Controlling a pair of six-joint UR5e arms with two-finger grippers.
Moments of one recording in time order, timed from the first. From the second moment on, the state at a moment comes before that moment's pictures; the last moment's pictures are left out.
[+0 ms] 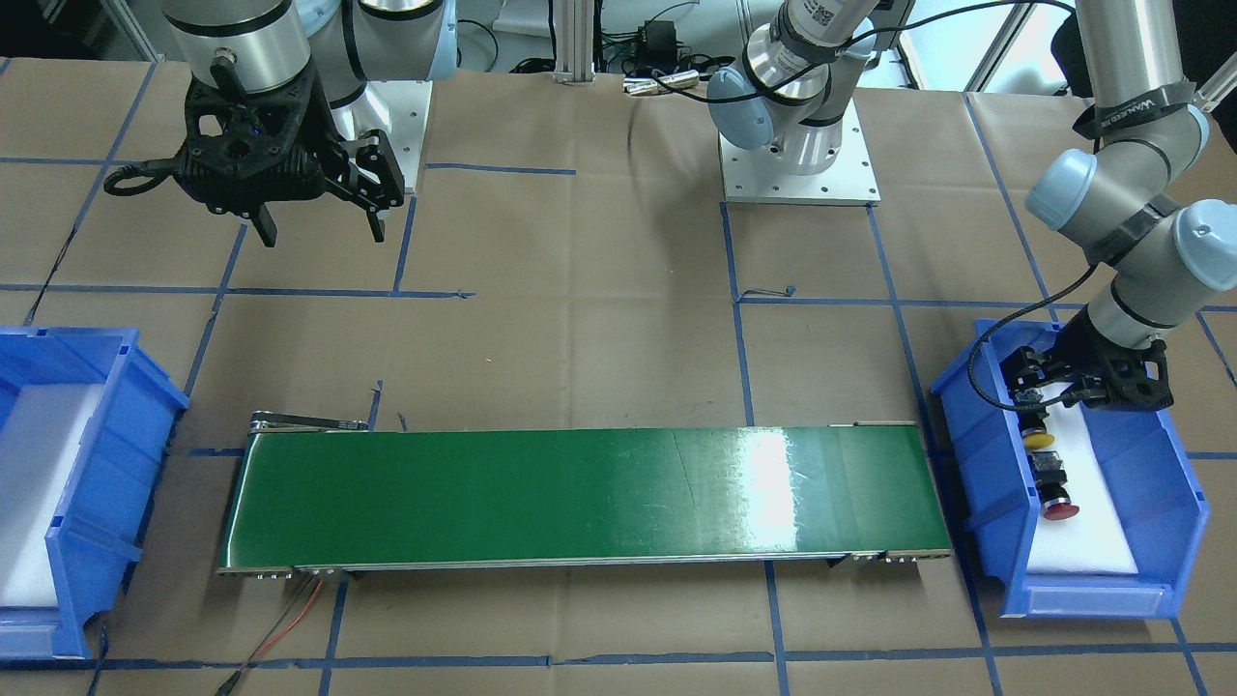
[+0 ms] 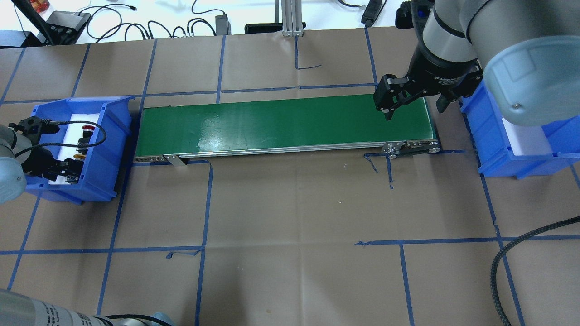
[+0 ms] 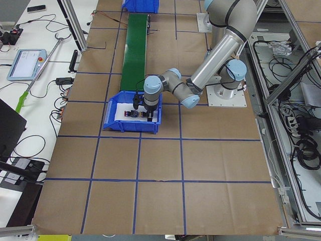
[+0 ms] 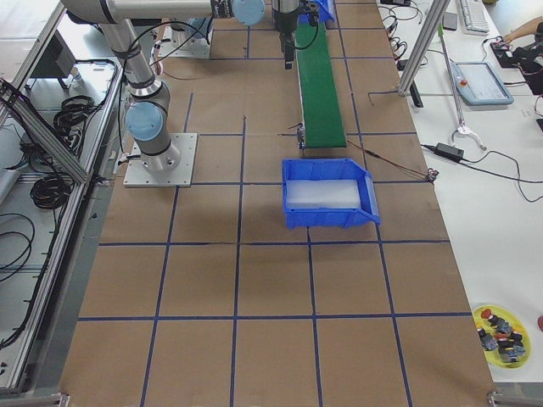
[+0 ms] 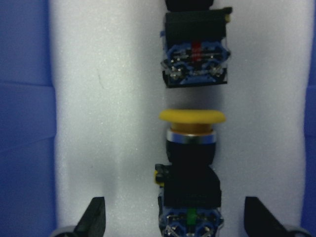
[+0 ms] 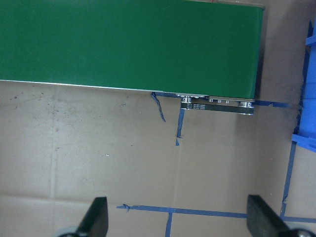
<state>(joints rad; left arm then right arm) -0.88 -1.89 -2.01 -0.77 1.52 0.72 1.65 -1.62 1.64 -1.66 -1.59 -0.03</state>
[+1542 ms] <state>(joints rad) -0.91 -1.70 -1.72 -1.27 1.51 0.68 1.65 -1.62 1.64 -1.66 -1.59 -0.03</state>
